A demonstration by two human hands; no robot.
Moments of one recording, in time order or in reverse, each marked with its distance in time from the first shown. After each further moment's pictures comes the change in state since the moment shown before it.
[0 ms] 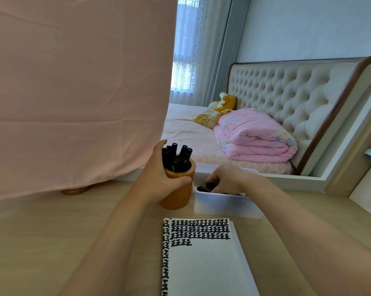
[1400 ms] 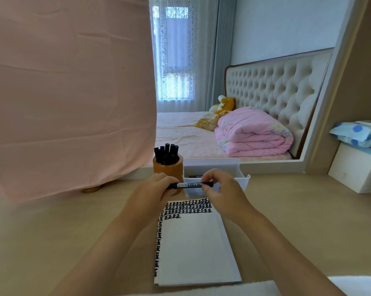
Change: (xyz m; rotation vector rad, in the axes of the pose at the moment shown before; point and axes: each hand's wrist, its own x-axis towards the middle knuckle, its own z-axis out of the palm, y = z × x) left_hand -0.100 0.042 0.005 0.623 -0.039 0.459; right_hand -0.138 -0.035 0.058 0.667 0.672 -0.138
